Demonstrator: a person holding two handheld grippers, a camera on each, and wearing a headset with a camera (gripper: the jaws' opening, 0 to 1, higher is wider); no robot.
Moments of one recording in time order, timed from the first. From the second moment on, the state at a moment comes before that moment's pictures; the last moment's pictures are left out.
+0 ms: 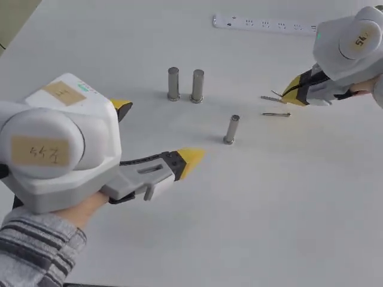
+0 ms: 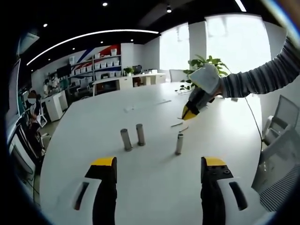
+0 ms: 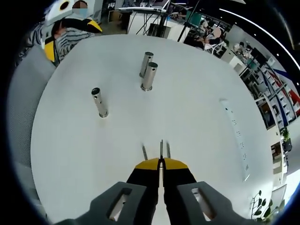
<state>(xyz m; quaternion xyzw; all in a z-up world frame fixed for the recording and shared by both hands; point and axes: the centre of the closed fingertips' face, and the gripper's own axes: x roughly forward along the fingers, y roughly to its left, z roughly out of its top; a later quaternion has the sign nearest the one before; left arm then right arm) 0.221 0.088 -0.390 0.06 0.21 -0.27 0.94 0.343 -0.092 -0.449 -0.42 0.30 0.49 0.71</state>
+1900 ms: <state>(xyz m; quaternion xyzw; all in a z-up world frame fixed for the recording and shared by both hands) 0.220 0.010 -0.368 -0.15 0.26 -0.38 0.88 0.218 0.010 -0.382 -0.41 0.10 0.60 0.68</state>
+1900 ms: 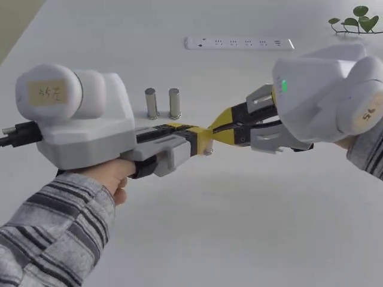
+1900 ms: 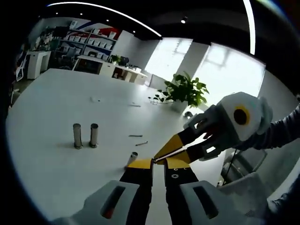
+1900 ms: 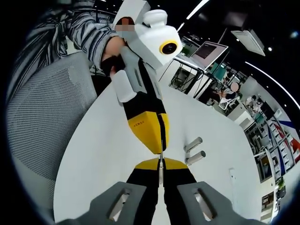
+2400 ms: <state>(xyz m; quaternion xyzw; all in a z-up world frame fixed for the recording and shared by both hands) 0.221 0.015 -0.372 -0.16 0.26 -0.37 0.88 0.215 0.015 -0.380 -0.41 0.10 0.60 0.68</state>
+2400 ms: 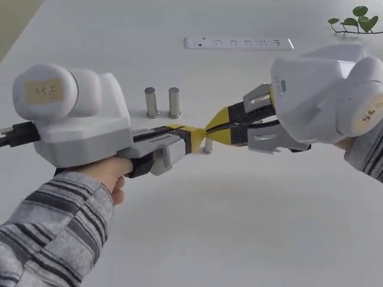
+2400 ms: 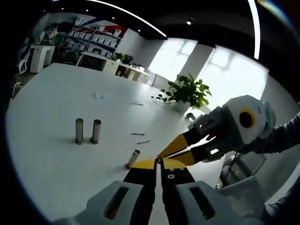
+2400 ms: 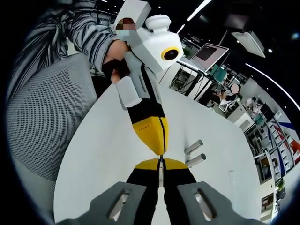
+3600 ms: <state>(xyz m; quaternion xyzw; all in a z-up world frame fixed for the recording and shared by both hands) 0.186 0.005 -0.385 0.04 0.21 -0.50 0.84 0.187 0.002 -0.403 -0.22 0.24 0.66 0.68</state>
